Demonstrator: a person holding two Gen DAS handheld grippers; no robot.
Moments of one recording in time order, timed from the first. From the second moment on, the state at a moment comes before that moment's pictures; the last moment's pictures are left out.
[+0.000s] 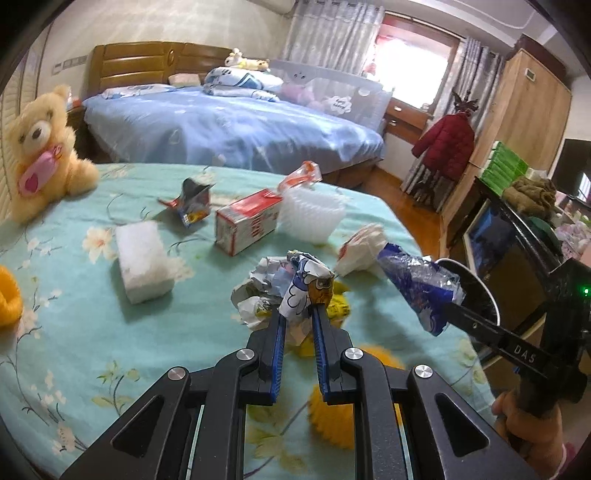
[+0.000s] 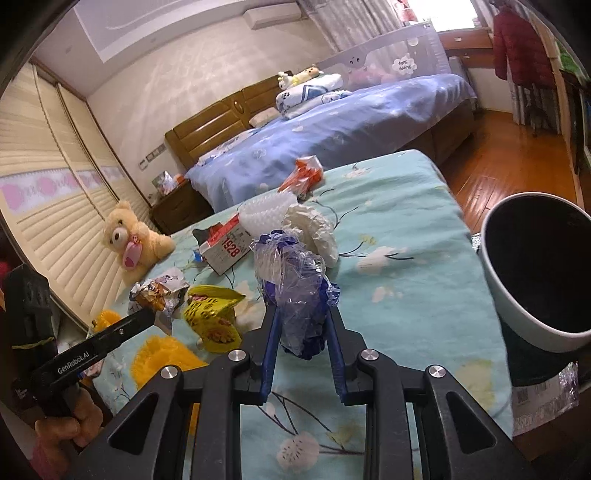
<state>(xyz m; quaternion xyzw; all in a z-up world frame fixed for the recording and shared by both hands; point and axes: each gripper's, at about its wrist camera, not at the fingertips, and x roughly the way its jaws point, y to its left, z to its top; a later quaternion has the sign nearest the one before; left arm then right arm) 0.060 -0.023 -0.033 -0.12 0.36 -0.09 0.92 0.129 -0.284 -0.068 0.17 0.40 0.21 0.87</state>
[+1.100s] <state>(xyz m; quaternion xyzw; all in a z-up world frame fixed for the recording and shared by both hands) 0.050 -0.073 -0.011 -0.07 0.33 -0.14 0.93 0.095 -0.353 -0.068 0.21 0.39 0.16 0.88</state>
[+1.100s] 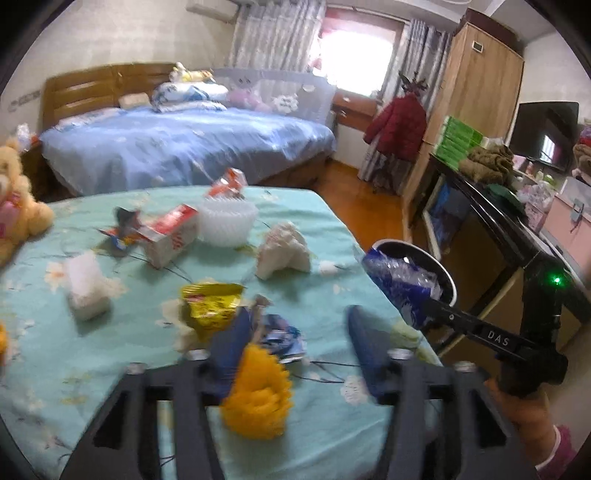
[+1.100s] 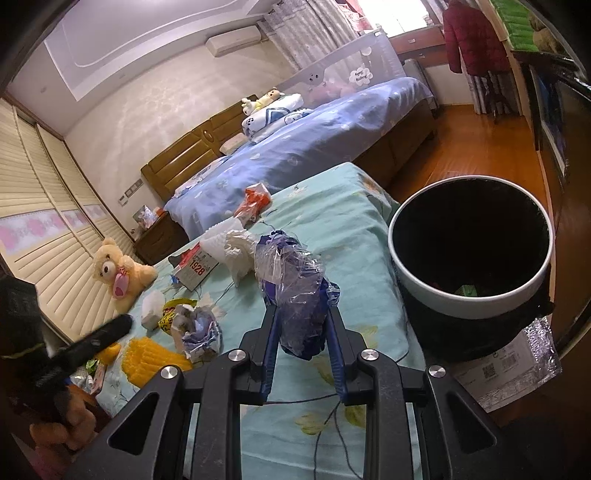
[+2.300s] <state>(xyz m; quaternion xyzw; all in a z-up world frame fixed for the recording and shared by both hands) 0.079 -0.138 -0.064 -0.02 0.38 -0.21 0.90 0.081 -0.385 -0.068 0.22 0.38 0.11 0.89</state>
